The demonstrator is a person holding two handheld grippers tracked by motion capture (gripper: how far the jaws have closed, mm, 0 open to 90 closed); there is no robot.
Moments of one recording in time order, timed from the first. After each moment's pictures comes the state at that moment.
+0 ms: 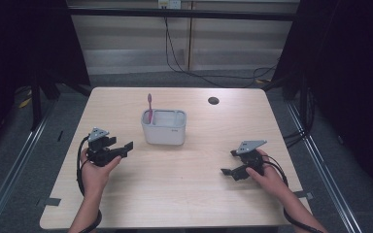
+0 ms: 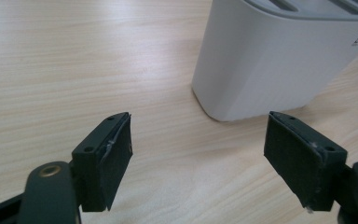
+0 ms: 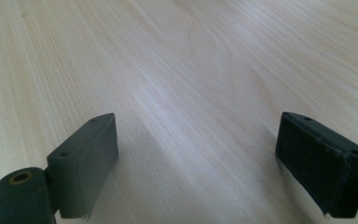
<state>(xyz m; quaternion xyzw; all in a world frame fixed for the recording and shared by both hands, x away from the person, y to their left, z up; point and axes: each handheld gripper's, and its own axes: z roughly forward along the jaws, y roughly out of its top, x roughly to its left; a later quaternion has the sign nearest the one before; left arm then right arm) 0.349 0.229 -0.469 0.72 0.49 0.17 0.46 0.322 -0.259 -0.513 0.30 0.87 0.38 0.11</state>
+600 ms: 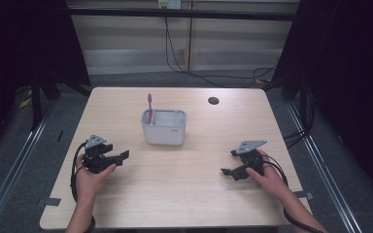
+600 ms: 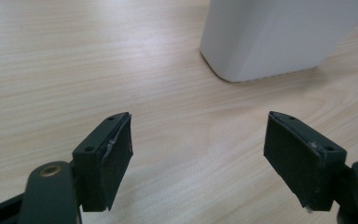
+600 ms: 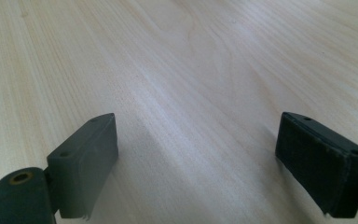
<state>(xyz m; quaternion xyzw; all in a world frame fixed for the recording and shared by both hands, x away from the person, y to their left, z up) 0.340 0.244 -0.485 0.75 0.47 0.16 0.44 0.322 -0.259 -0.513 0.30 0.87 0.38 0.11</state>
